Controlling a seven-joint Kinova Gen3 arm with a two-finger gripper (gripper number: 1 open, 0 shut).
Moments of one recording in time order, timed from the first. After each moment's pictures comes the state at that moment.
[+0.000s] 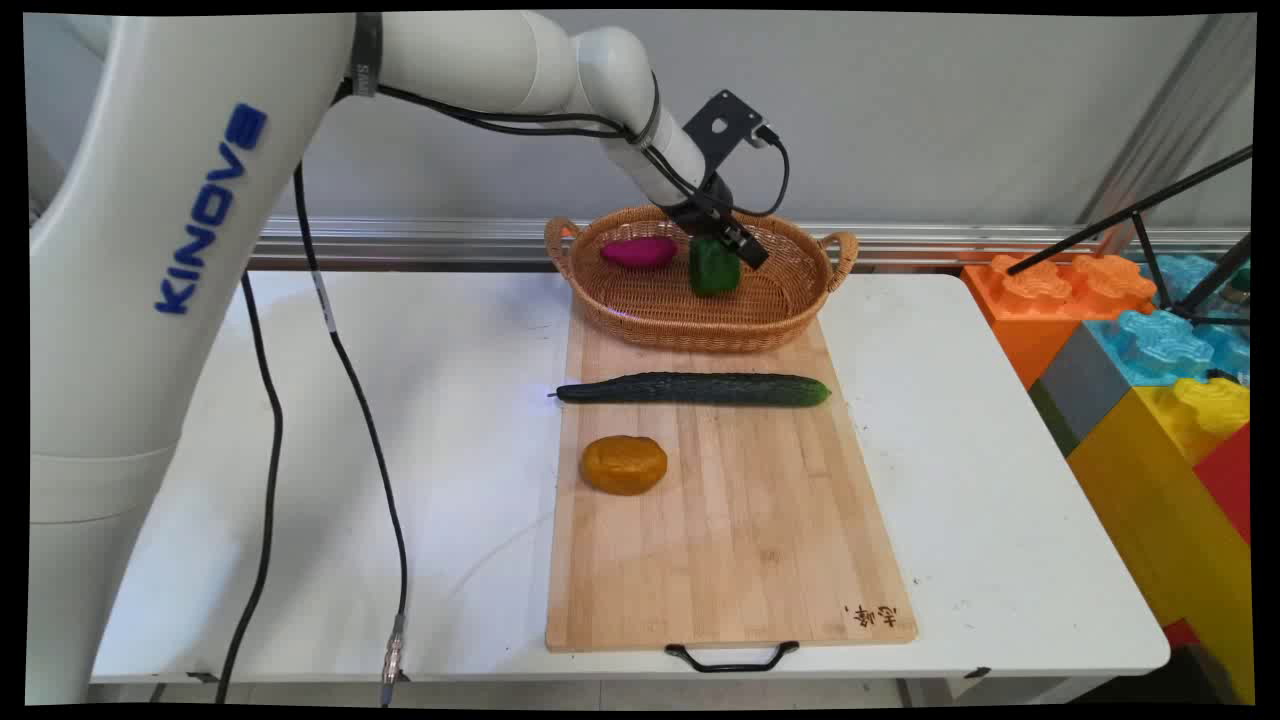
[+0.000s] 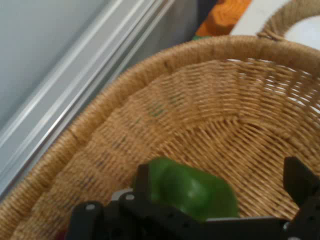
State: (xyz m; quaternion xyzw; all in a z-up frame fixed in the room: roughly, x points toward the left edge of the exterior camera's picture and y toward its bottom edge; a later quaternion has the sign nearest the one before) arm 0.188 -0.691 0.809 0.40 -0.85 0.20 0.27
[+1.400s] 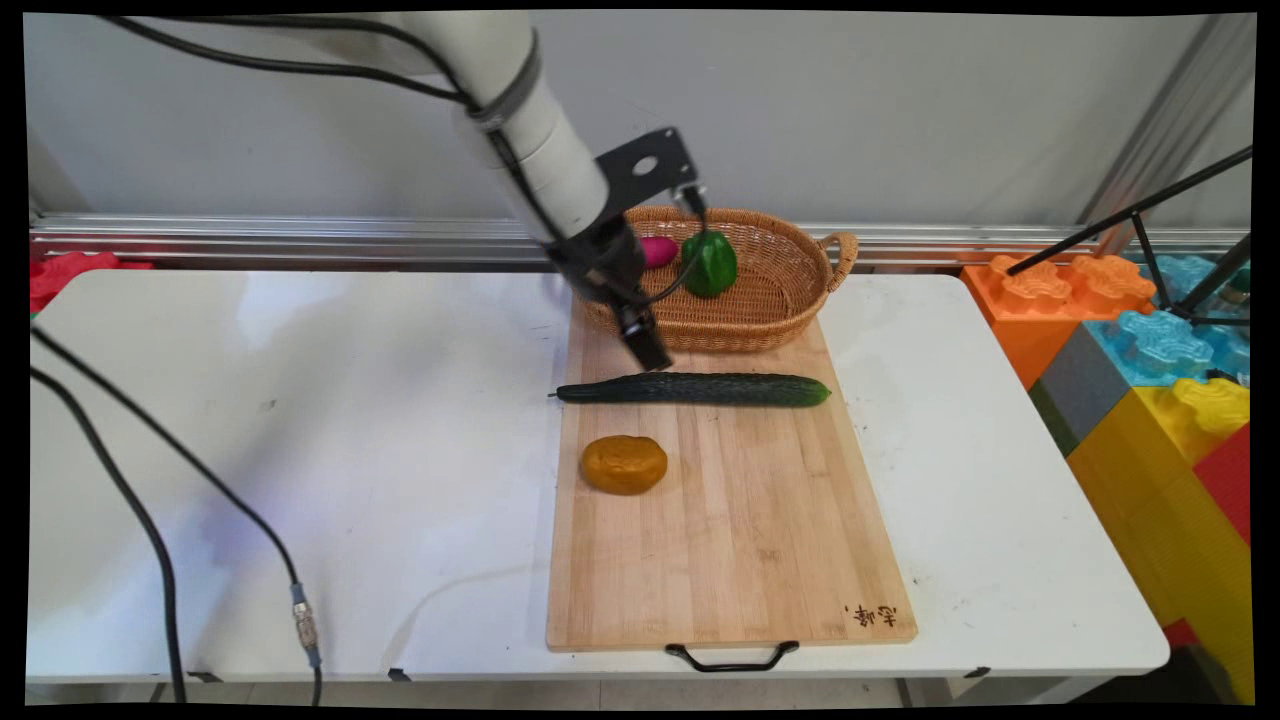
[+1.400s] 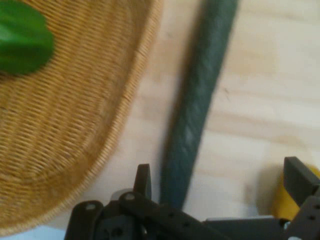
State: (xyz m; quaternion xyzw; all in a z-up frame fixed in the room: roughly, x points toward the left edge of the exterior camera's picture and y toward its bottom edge) arm 0.221 -0.498 0.895 0.26 -0.94 0.11 0.17
